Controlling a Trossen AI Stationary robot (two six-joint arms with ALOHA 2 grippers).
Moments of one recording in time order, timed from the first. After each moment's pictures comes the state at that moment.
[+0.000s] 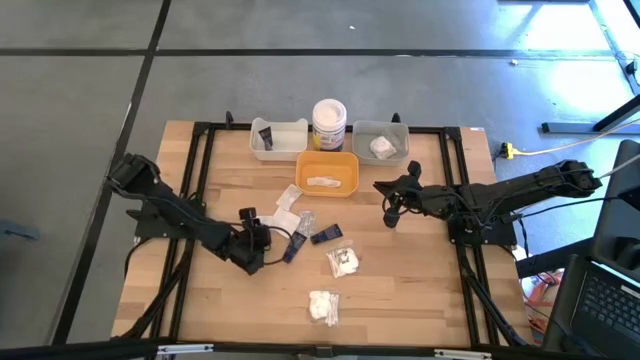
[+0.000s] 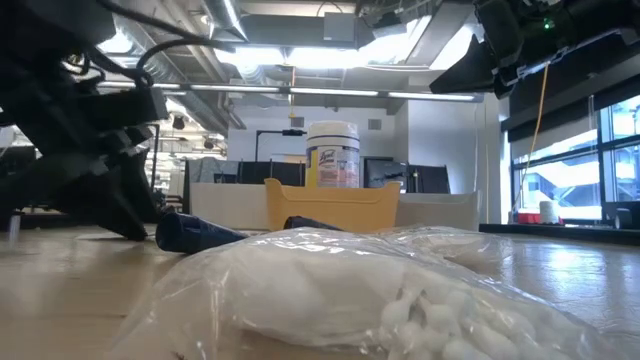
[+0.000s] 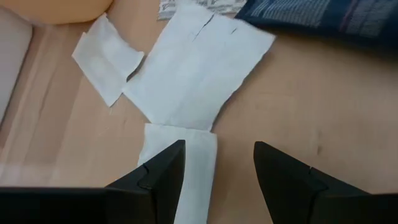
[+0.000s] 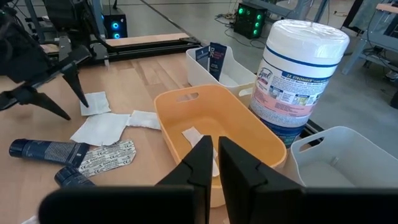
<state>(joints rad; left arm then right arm) -0.51 1.53 0.58 -0.33 -0.67 -0.55 0.19 0.96 0.50 0.07 0.64 0.17</state>
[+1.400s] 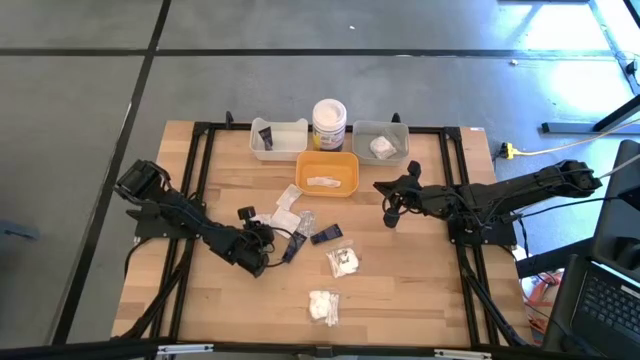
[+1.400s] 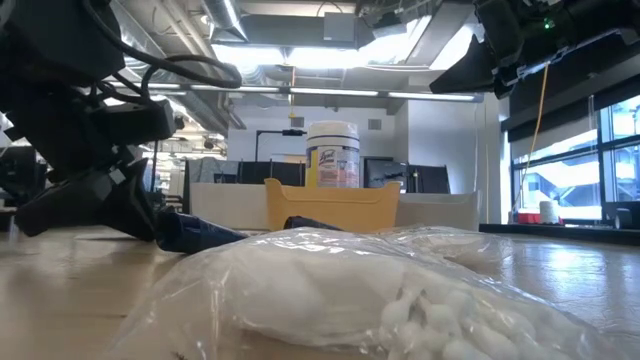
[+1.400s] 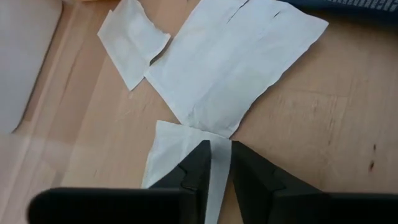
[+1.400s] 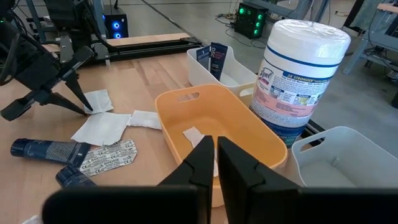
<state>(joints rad) -0.50 1.64 0.64 -0.45 -0.72 -0.69 0.19 0.96 0.50 0.07 0.64 0.17</state>
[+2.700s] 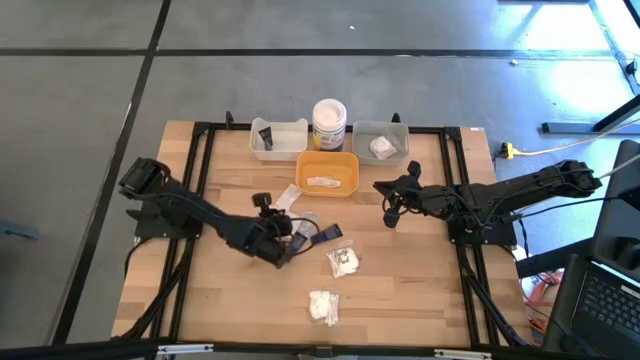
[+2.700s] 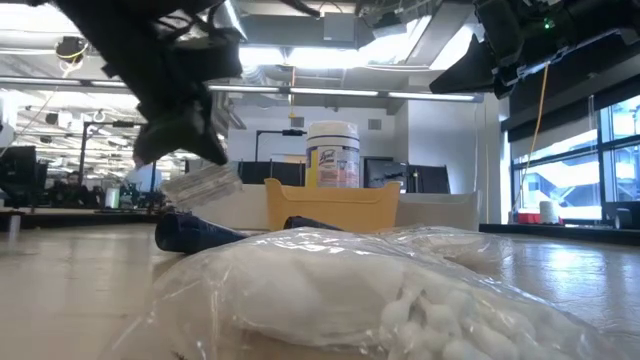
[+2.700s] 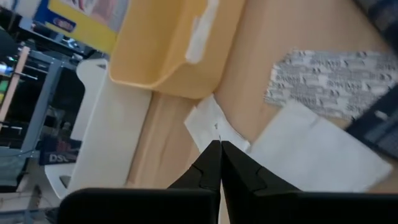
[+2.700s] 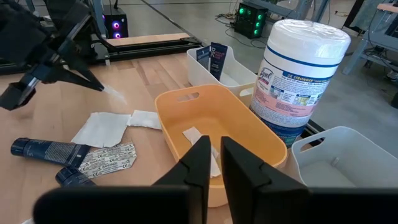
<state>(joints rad) -0.38 1.64 0.94 -0.66 -0.92 -0.44 0.19 0.96 0.50 0.07 0.64 0.17</state>
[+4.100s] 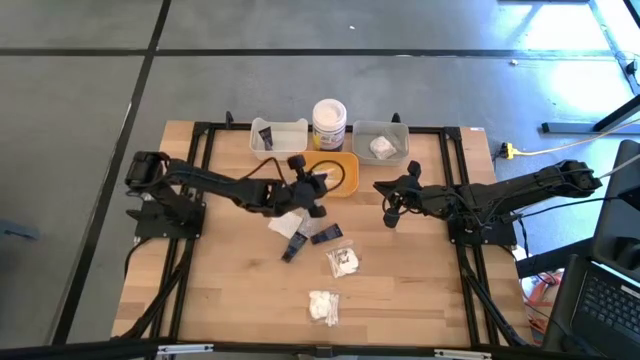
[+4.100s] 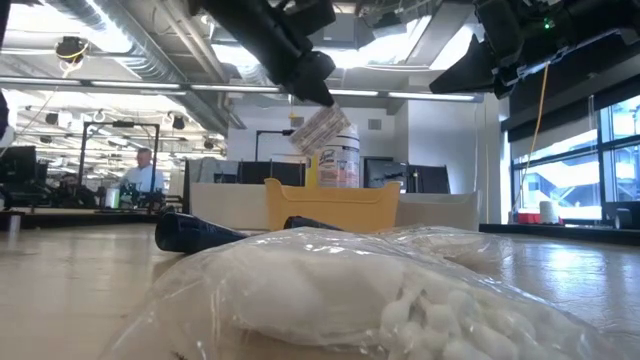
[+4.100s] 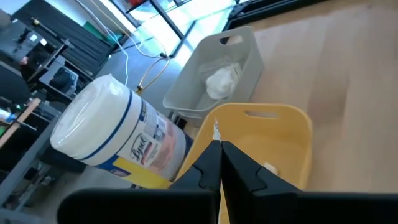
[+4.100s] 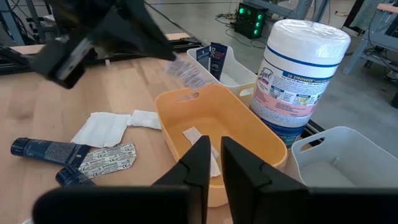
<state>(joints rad) -0.05 1.63 1.09 -0.01 -0.78 0.19 0.19 0.96 0.50 0.07 0.64 0.17</state>
